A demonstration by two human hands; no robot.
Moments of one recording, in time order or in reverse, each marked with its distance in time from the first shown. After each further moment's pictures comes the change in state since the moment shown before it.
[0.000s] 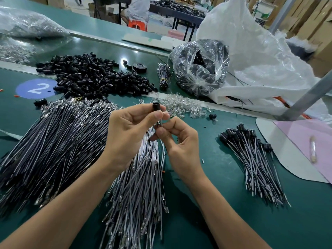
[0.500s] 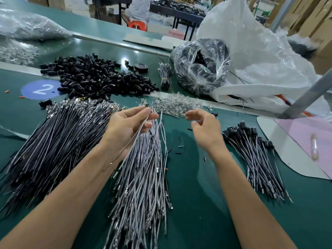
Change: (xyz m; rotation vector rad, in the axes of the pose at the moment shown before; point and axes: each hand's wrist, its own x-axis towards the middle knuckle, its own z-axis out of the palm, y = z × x) left_hand 0.021 -0.001 -0.023 -0.171 0.118 -0.519; right_hand 0.047 0.016 -0.059 -0.629 0.067 0.334
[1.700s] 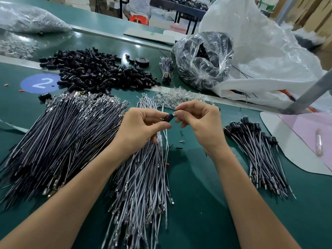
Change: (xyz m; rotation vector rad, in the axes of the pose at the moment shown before) left_hand 0.002 -0.024 0.001 0.625 -0.187 0.326; right_hand -0.016 -0.016 0.003 0.483 -0.094 -0.239
